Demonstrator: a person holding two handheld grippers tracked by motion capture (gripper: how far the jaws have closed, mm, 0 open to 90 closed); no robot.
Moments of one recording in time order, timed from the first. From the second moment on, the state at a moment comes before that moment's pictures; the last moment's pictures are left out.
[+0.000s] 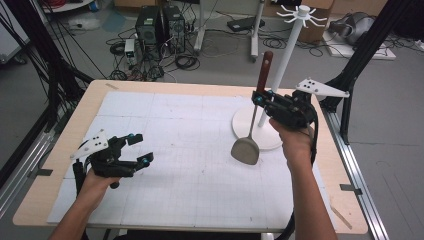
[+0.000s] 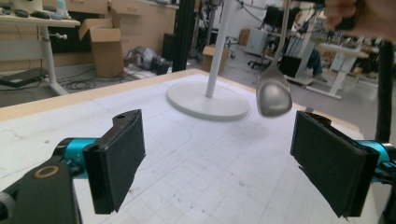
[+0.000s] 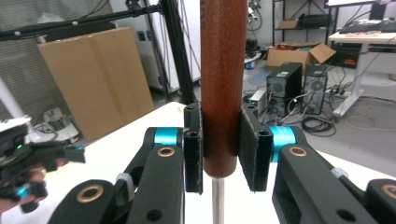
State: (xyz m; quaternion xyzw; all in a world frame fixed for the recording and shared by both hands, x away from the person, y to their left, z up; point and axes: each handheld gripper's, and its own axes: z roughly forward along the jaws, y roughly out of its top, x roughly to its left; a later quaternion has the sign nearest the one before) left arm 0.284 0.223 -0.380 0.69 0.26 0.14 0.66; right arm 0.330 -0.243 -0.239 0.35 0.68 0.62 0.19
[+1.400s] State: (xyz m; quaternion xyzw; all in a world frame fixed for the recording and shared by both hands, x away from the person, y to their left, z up) left arm 0.285 0.222 -0.382 0.69 0.26 0.13 0.66; right arm 0.392 -0.264 -0.190 0.43 0.65 0.58 0.25
